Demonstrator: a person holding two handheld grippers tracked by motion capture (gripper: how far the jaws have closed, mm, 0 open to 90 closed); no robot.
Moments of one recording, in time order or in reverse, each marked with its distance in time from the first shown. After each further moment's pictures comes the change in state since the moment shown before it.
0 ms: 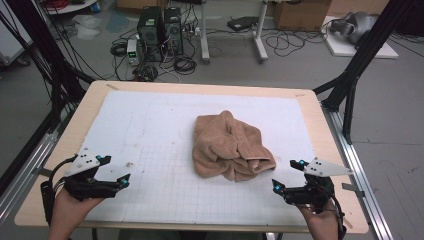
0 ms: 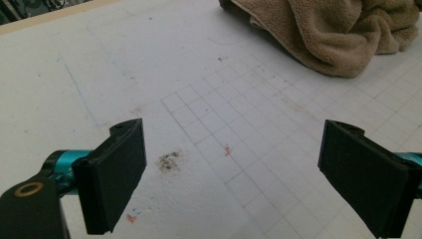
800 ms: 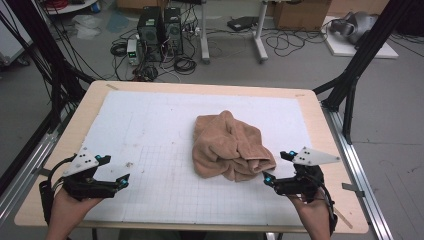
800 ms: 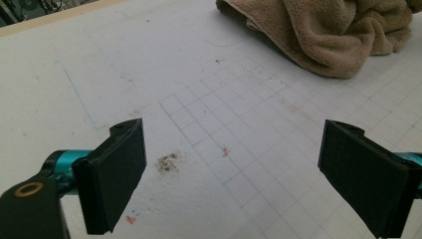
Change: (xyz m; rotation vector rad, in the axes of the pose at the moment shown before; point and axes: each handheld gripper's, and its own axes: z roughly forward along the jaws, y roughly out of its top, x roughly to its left) left arm 0.002 0.001 -0.003 -0.004 -0.006 0.004; right arm 0.006 0.031 0.022 0.000 0.037 -0.043
